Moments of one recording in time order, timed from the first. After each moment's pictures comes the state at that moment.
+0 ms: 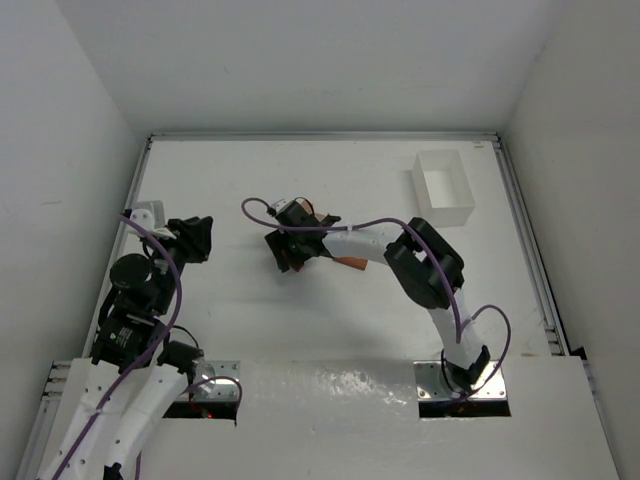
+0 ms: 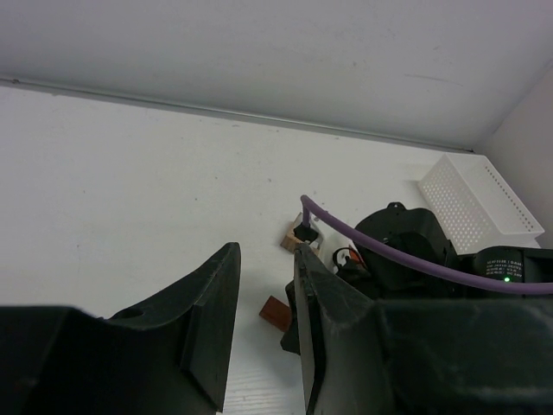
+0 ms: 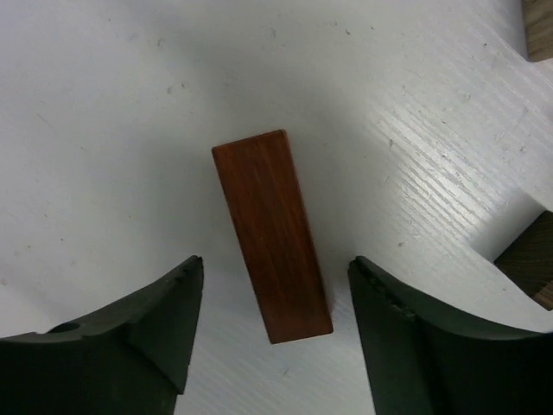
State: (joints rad) left arm -0.29 0.43 0.70 -0.30 -0.14 -0.31; right arm 0.87 2.15 1.45 -0.25 0.02 0.26
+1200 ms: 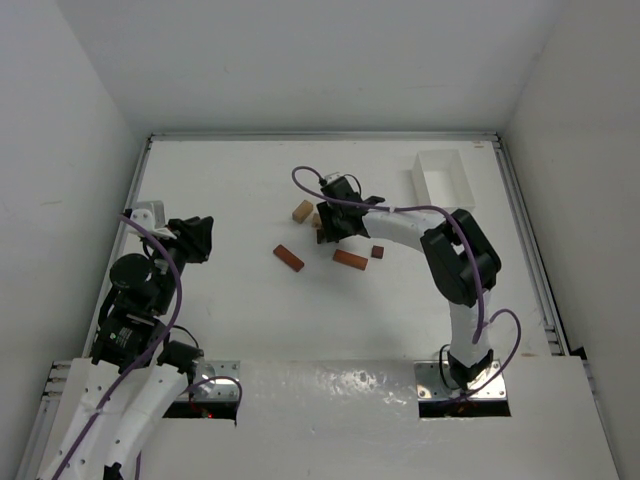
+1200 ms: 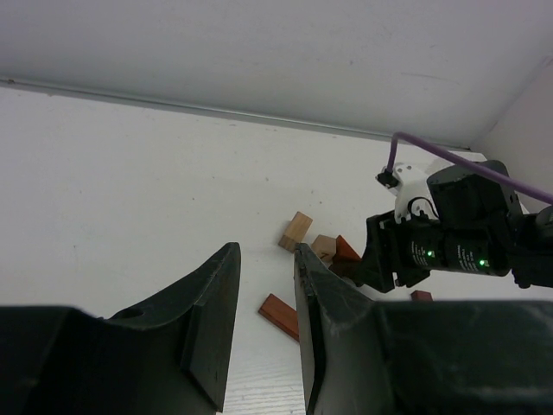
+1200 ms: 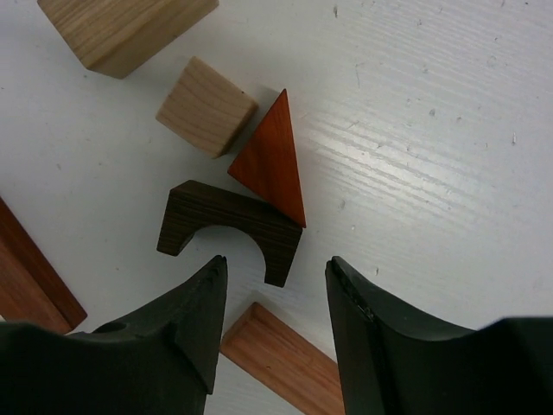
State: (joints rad) left arm -0.29 0.43 0.70 -0.30 -0.13 -0.31; right arm 0.64 1.99 1.30 -0.27 0.19 0.24
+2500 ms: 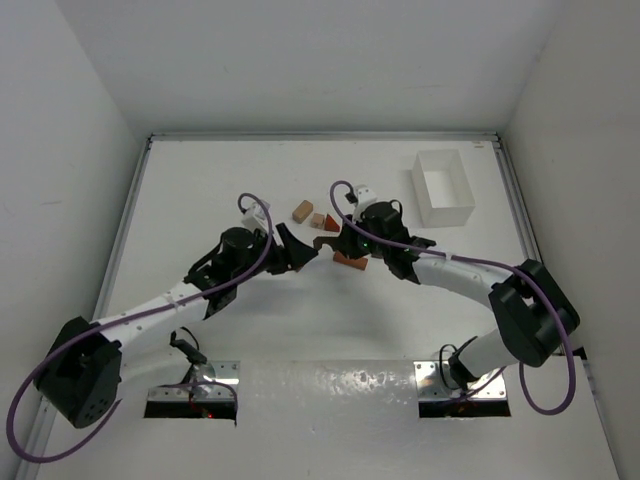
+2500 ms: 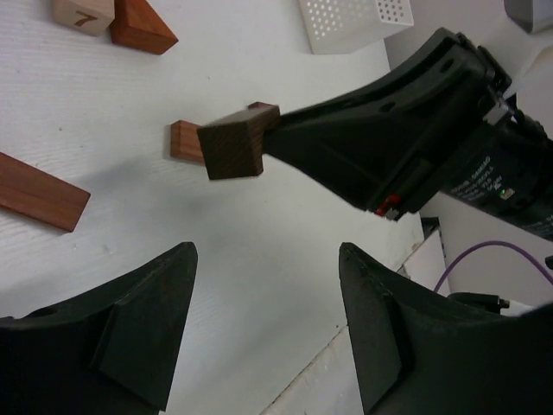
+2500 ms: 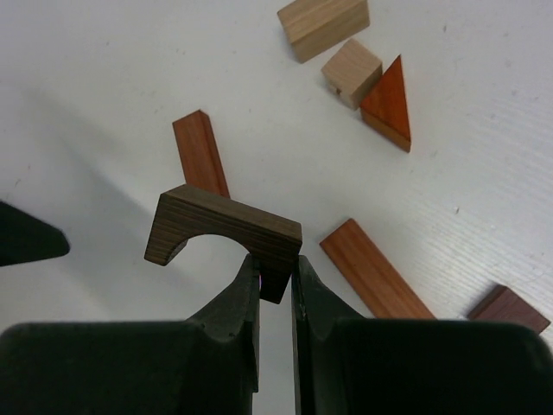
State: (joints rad) left arm -0.59 1.07 0.49 0.22 0.17 -0.83; right arm 0.64 1.48 0.75 0.19 -0.08 0.31
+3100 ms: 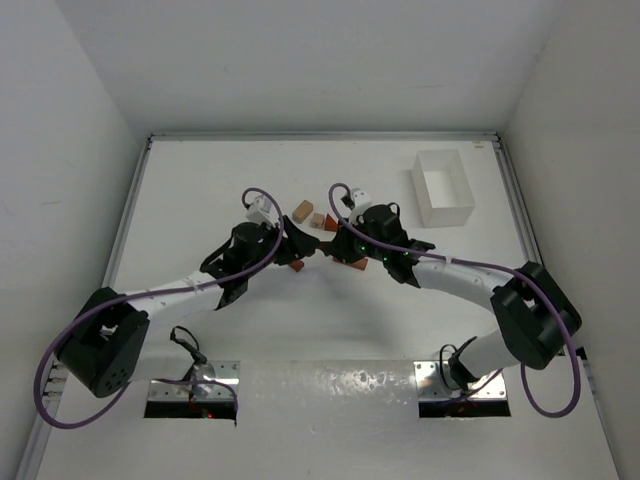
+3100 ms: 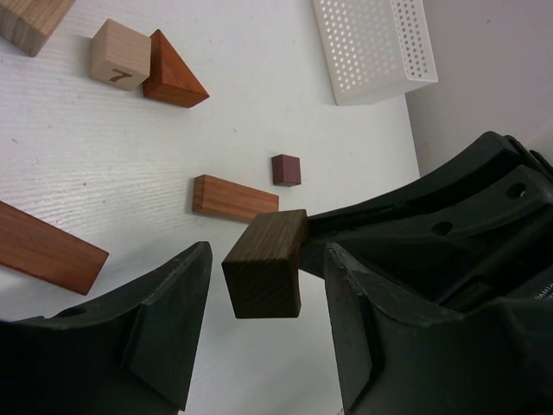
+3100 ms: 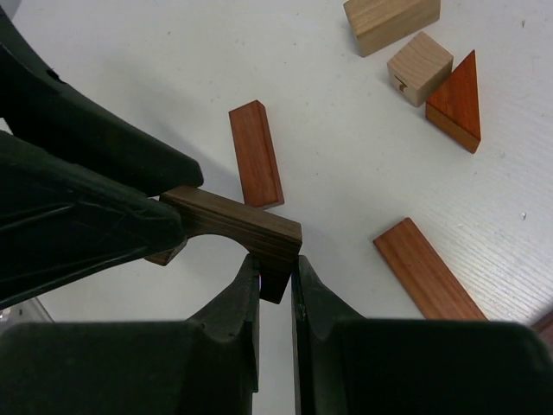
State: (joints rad) left arm -0.60 1.27 0.51 0.42 0.07 -0.86; right arm 0.67 1.47 0.73 0.22 -0.16 0.35
